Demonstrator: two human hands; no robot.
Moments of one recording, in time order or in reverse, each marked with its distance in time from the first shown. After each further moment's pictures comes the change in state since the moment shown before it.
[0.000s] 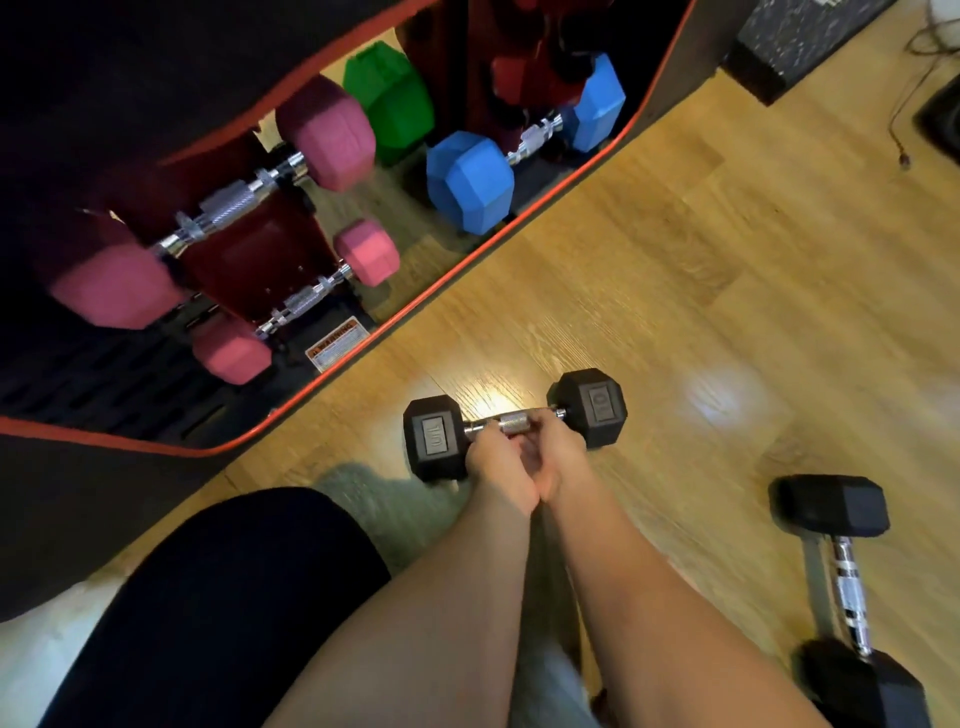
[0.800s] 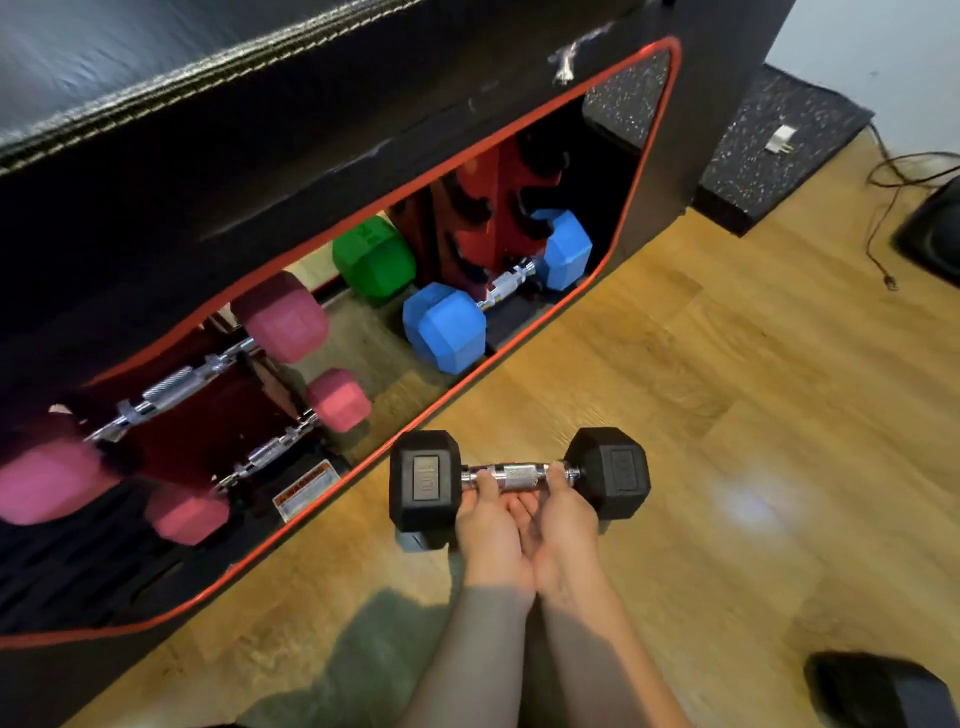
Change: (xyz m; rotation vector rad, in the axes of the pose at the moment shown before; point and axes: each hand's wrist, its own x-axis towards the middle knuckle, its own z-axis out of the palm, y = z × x) left_hand -0.024 0.027 0.085 -0.038 -0.220 0.317; right_hand 0.010 -0.088 0.027 0.252 -0.168 -0.151
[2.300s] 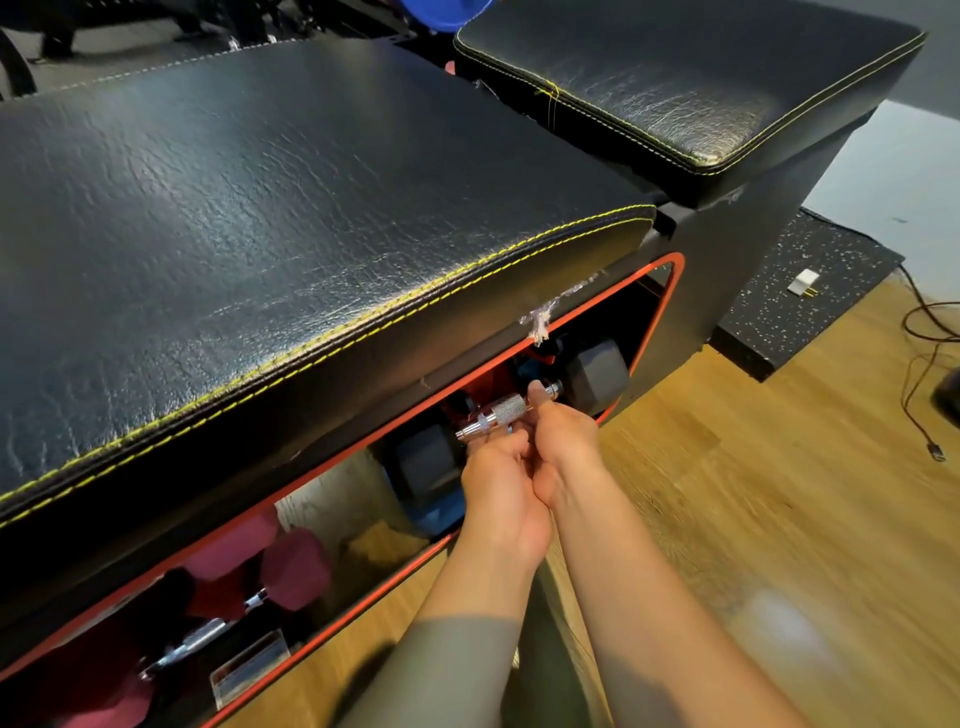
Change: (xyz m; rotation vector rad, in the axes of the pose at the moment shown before) left_hand 0.031 0.120 0.198 -0.277 -0.347 0.087; right_hand 0.082 -0.182 0.188 -0.301 -0.188 -0.181
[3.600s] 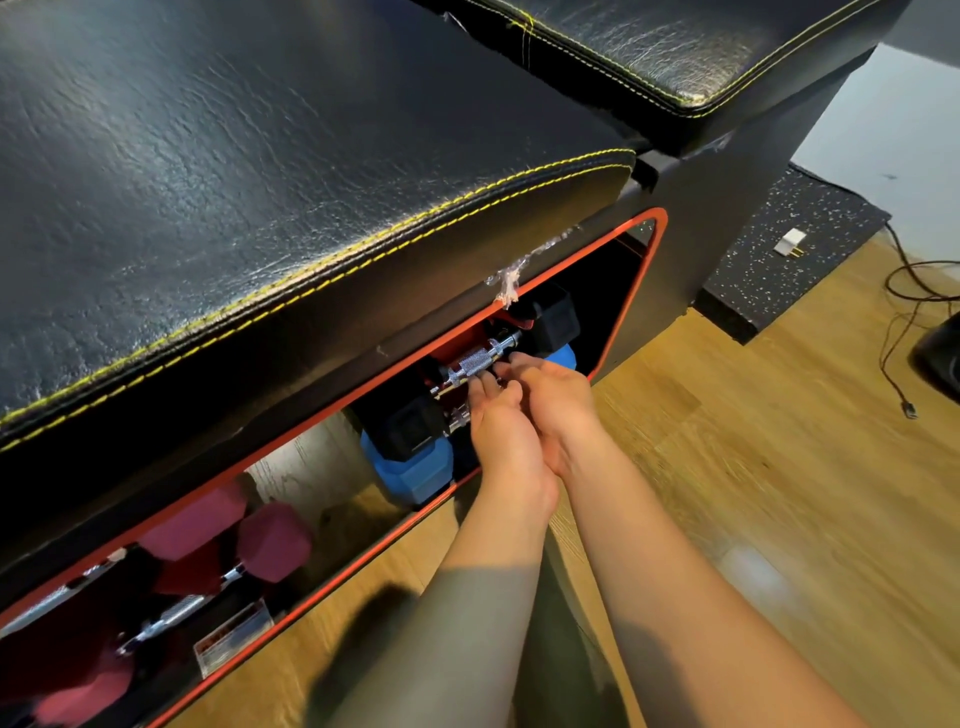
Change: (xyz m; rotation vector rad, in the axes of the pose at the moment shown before) left_hand -0.002 -0.017 0.033 0.092 0.160 0.113; right_hand -0.004 -0.014 -0.020 -0.076 -0.136 -0.079
